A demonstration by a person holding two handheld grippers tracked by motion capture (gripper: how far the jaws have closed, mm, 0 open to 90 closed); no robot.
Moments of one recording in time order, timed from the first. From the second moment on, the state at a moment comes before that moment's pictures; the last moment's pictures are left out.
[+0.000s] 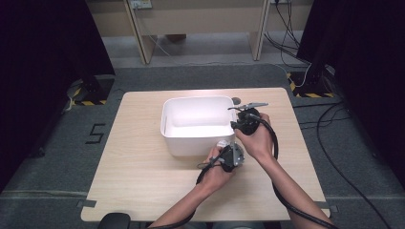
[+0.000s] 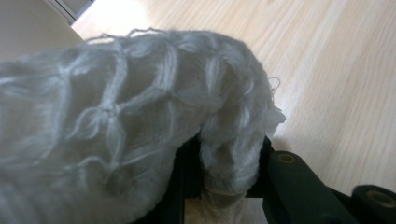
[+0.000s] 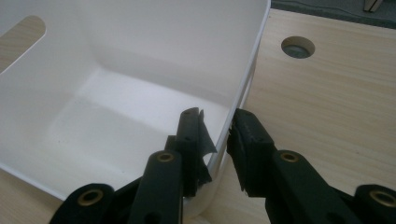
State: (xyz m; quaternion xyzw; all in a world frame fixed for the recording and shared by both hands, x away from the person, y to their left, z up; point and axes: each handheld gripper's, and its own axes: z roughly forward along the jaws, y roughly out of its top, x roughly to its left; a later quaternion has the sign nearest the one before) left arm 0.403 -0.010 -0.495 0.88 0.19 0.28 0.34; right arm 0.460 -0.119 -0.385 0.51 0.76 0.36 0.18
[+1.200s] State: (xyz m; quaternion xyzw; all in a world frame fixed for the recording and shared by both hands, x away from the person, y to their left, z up) left arm 0.370 0.057 -0.451 0.86 0.22 0.28 0.37; right arm 0.460 -0.116 -0.385 0.51 0.76 0.35 0.18
